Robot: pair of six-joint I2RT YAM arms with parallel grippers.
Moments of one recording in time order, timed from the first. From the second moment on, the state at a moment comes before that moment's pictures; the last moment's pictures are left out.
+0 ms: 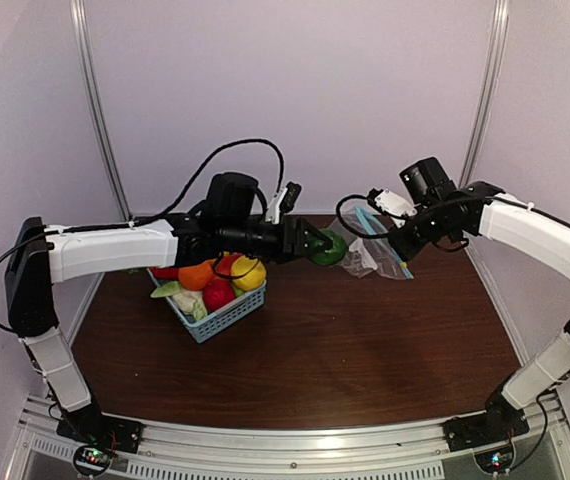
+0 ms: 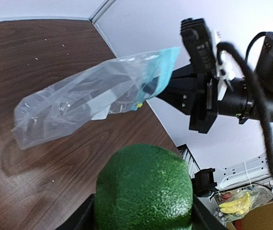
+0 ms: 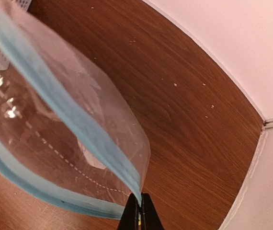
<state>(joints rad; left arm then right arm) -0.86 1.75 1.38 0.00 0.44 -0.69 0.55 1.49 1.36 -0.74 0.15 -0.26</state>
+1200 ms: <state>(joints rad) -0.96 1.92 1.14 0.67 0.42 -0.93 0.51 1.64 1.32 -0.77 -0.18 -0.13</state>
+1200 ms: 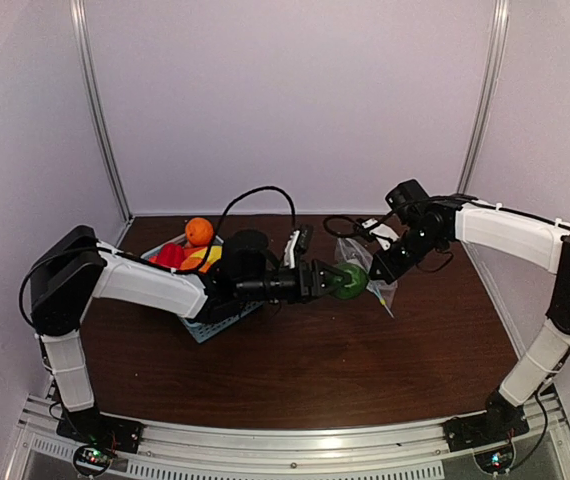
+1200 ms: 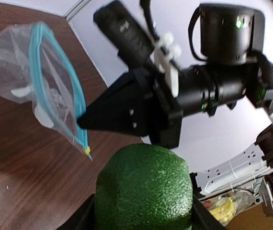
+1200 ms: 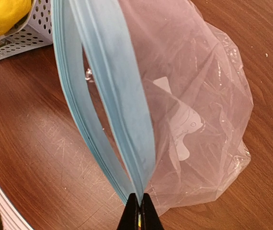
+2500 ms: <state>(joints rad) -0.94 2.09 1.36 0.45 0.17 -1.02 0.53 1.57 1.32 -0.76 -0.35 -0.15</state>
